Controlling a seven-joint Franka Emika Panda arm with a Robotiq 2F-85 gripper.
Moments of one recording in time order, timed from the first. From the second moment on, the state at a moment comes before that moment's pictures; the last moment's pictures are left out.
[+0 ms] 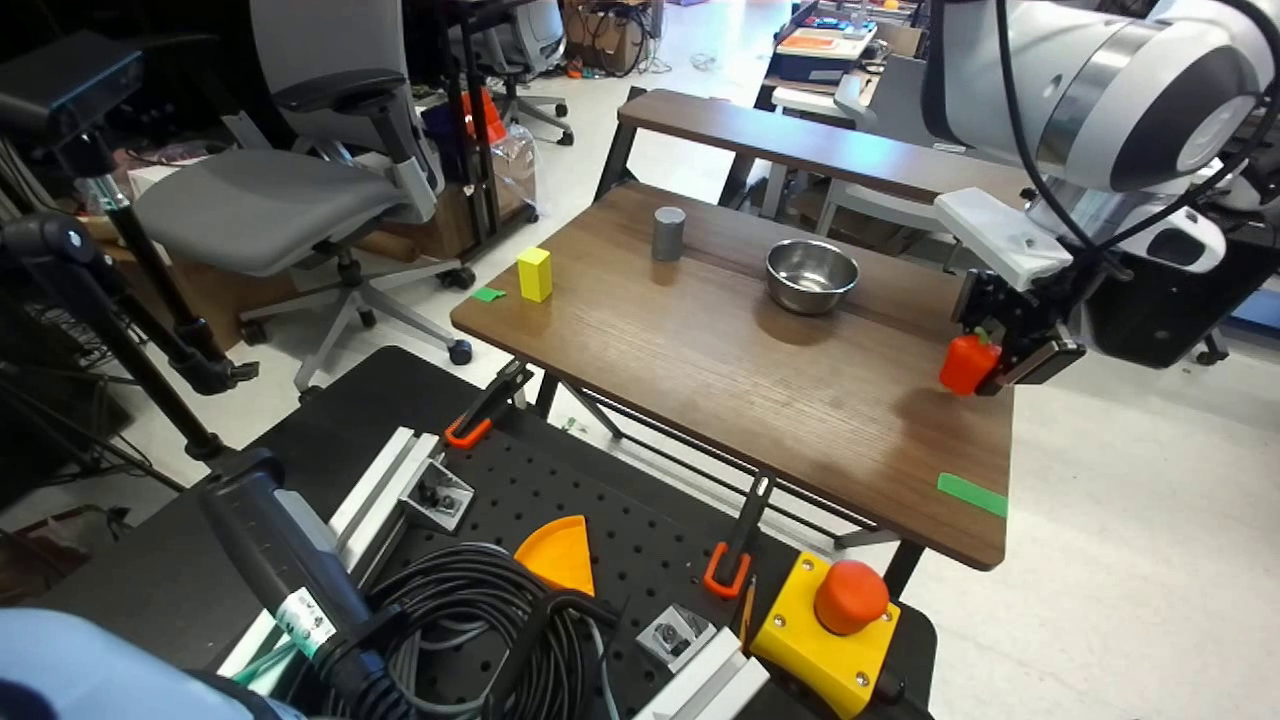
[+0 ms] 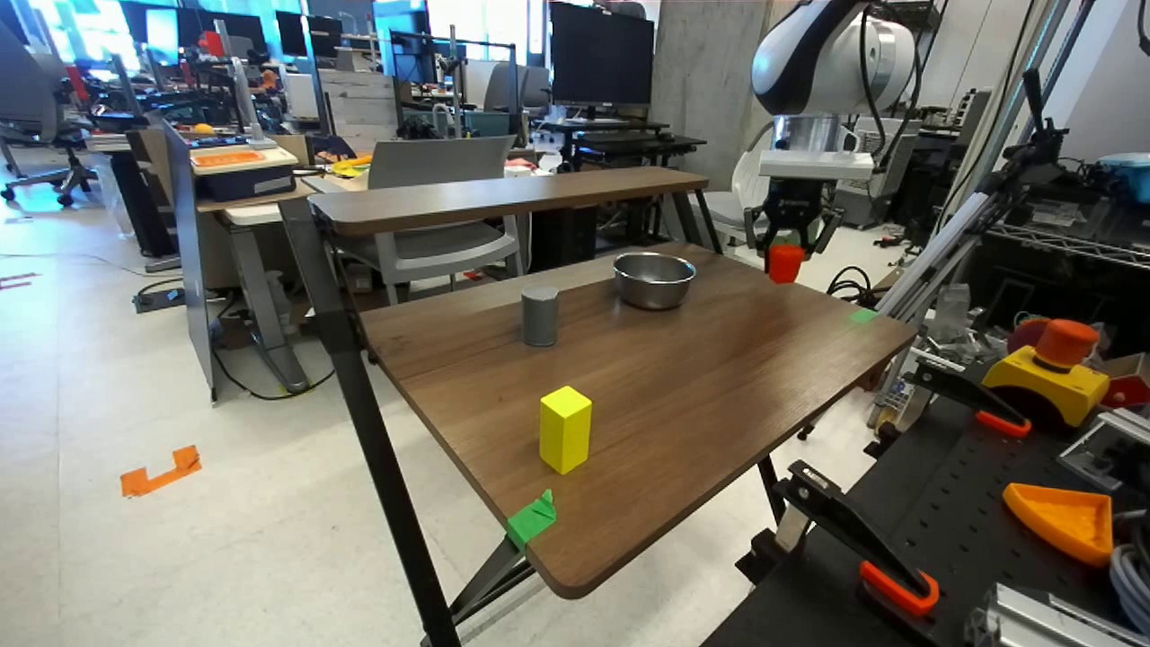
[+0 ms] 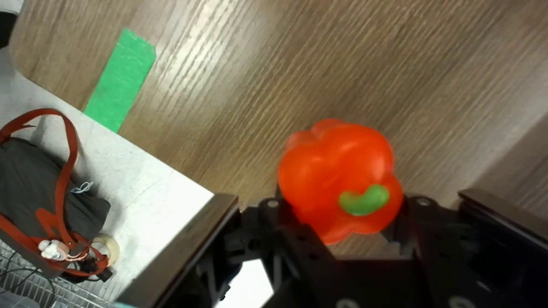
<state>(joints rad) -0.20 0.85 -0.22 -1.55 0.16 2.29 0.47</state>
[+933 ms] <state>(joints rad) -0.16 0.80 -0.22 -1.53 0.14 2.21 0.38</state>
